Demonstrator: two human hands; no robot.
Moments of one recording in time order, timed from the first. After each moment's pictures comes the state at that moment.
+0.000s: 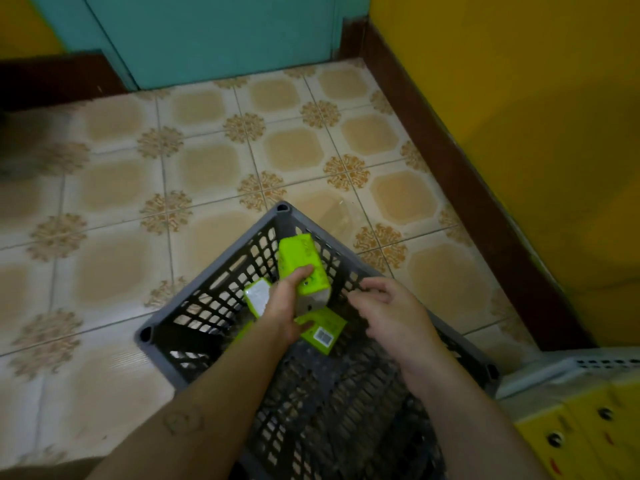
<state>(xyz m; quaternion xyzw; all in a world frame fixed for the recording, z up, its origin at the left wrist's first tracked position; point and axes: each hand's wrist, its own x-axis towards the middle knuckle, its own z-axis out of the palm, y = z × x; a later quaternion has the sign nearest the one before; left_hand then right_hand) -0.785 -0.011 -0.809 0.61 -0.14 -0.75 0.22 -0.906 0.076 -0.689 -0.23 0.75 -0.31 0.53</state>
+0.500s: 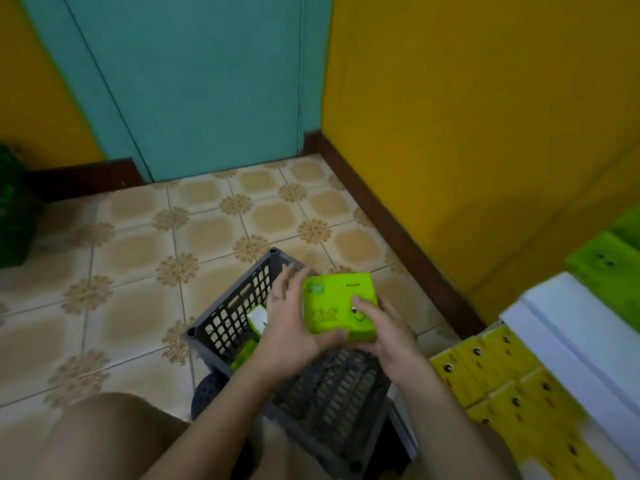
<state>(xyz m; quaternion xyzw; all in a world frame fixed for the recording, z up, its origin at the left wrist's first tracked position) -0.719 0.160 -0.574 0.43 -0.76 -0.43 0.24 -0.877 0.221 -0.576 -0.14 0.65 -0.53 0.52</state>
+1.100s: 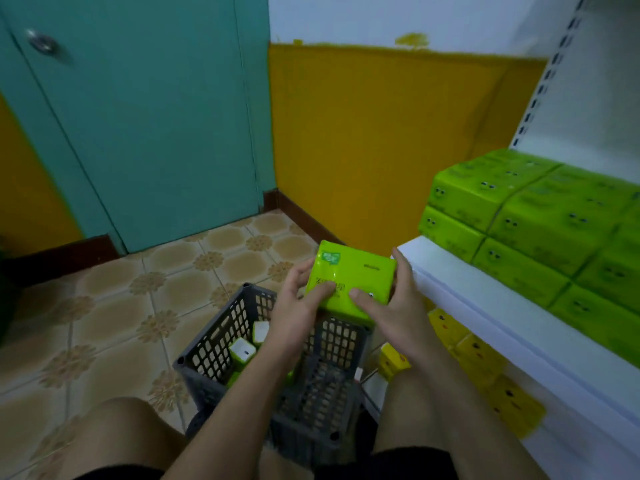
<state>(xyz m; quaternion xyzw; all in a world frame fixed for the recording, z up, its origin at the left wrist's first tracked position) -0.735 0.288 -0.466 0.30 -0.55 -0.69 0.36 -0.871 0.379 -0.467 -0.38 0.73 -0.54 0.18</state>
